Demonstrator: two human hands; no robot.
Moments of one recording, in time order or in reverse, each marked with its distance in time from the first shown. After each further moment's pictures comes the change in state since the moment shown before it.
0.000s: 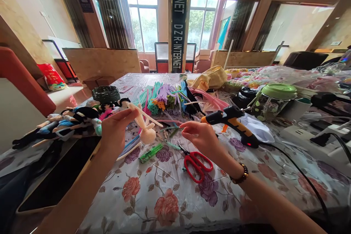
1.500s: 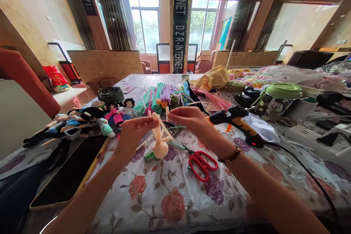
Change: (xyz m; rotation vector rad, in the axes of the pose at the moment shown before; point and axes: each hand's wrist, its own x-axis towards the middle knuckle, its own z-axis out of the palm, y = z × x) left_hand -0.021 0.002 0.005 0.249 -0.328 -0.044; right_hand 0.035 -0.049 0.012 0.424 -0.135 0.057
